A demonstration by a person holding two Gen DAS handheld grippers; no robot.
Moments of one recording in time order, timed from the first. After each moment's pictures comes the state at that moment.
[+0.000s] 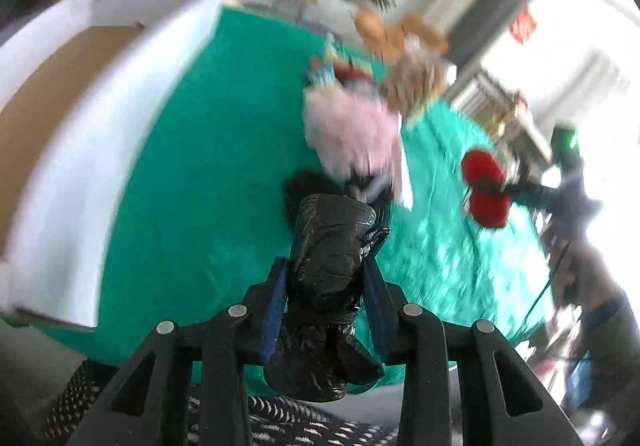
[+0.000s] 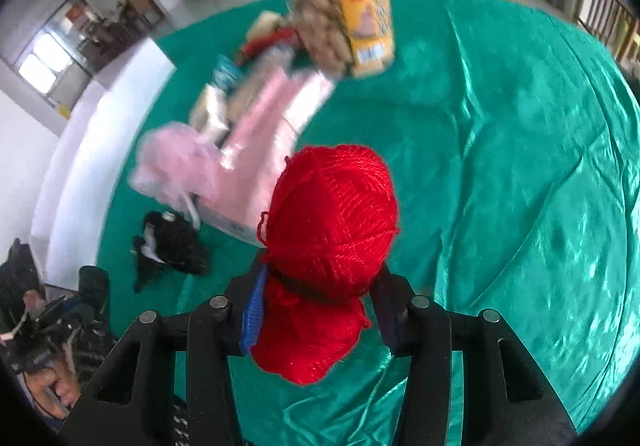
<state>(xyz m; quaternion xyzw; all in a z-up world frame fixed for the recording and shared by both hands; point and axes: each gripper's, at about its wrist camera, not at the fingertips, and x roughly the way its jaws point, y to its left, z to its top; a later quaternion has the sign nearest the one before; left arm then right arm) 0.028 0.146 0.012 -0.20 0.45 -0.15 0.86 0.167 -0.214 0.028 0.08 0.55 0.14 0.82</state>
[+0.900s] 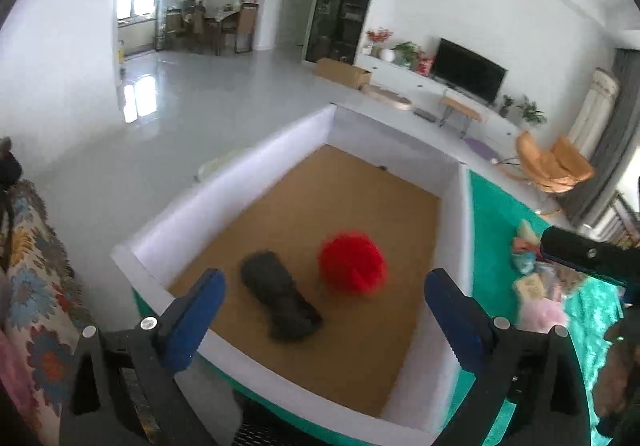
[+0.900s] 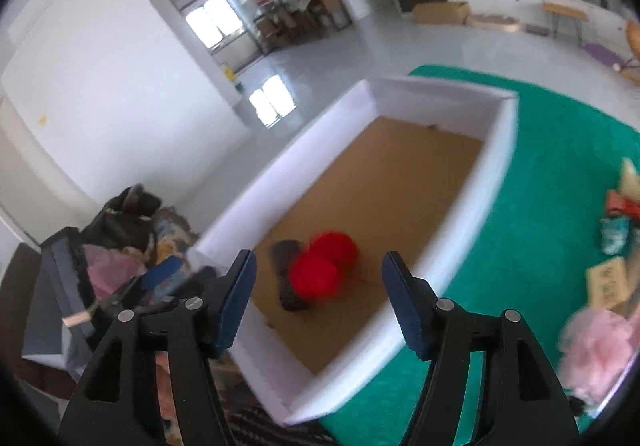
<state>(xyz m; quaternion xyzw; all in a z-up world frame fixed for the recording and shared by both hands) 0.051 0.337 0.081 -0.18 0.33 0.17 0.91 0.163 0.125 0.112 0.05 0.43 0.41 0.81</state>
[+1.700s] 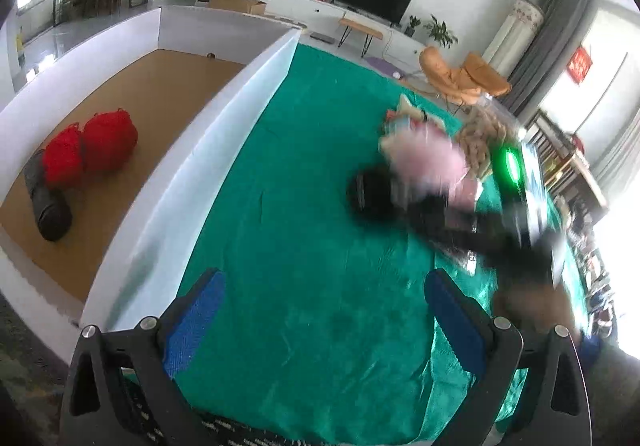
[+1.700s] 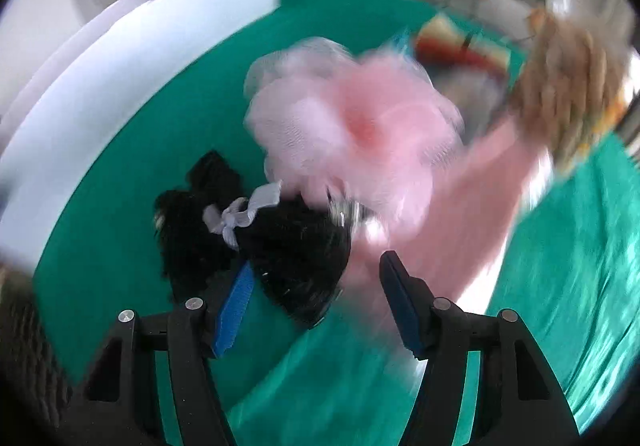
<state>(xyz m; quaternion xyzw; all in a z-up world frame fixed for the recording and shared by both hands) 0.081 0.138 0.009 -0.17 0.43 -0.02 0.89 0.236 -0.016 -0.031 -0.12 0.47 0.18 0.85</state>
